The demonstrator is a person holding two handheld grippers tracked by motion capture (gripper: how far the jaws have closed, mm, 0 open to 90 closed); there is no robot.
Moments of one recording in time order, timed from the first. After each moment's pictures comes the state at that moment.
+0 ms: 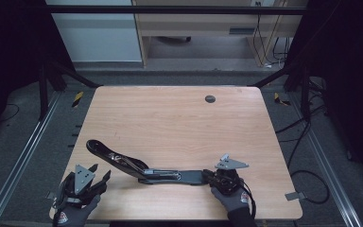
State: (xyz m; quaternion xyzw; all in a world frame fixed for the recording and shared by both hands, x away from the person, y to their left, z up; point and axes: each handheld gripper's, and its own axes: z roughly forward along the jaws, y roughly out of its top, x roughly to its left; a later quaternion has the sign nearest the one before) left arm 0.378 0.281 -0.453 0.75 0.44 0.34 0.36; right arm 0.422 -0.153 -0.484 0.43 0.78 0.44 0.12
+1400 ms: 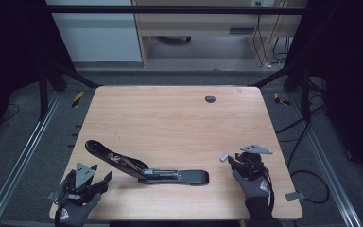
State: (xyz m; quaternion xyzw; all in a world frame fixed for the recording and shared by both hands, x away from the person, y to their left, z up) left arm 0.388 0.286 -0.463 0.75 0.46 0.31 0.36; right arm 0.457 -0.215 -0.471 0.55 0.72 0.37 0.22
